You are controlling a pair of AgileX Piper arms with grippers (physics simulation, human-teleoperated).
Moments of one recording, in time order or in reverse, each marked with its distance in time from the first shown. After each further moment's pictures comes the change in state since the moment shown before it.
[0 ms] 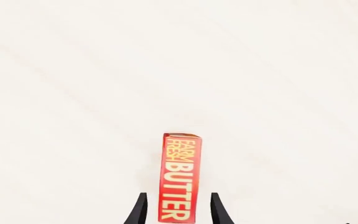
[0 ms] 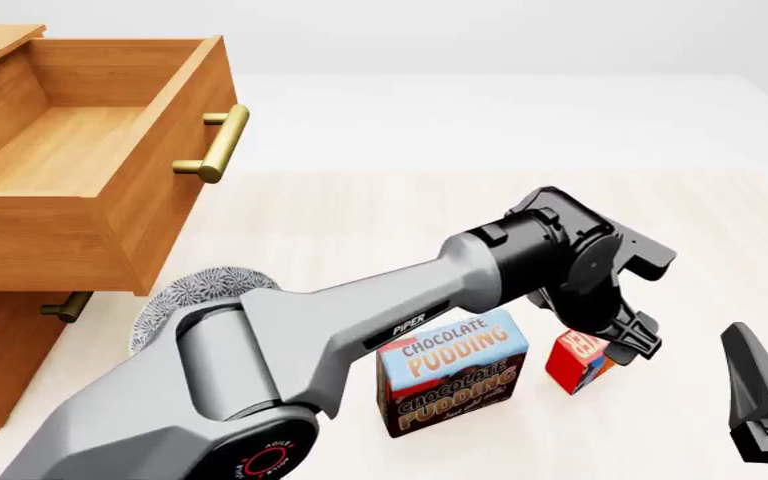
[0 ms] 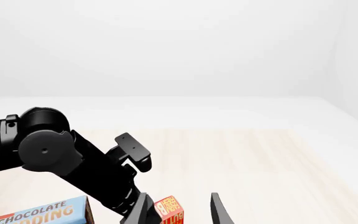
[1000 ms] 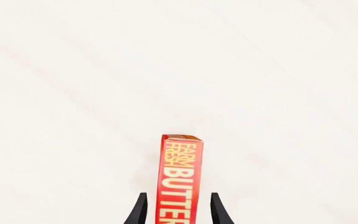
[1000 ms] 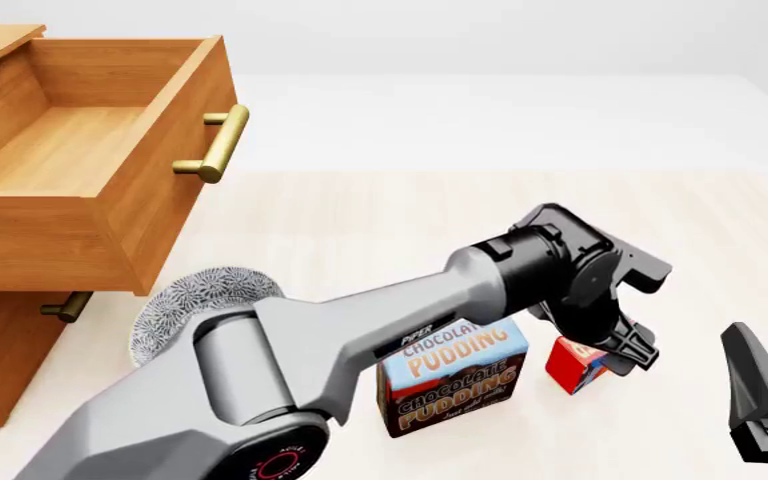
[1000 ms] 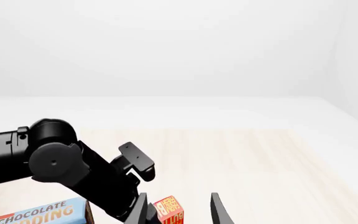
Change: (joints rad) left arm -0.004 0.038 -0.008 -0.011 -0.018; right arm 0.000 0.000 0.000 0.000 0.000
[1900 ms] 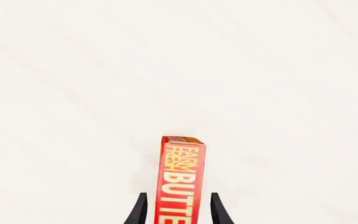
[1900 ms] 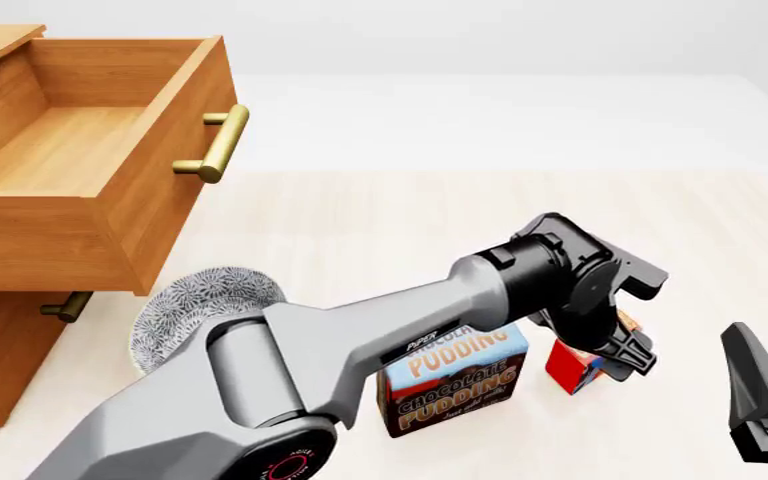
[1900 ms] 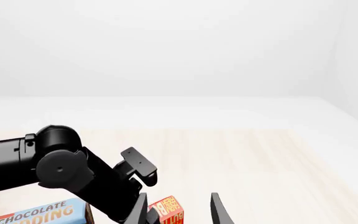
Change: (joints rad) left arm -0.001 0.032 -0.021 0.001 -0.013; right arm 0.000 0.000 0.000 0.000 0.000
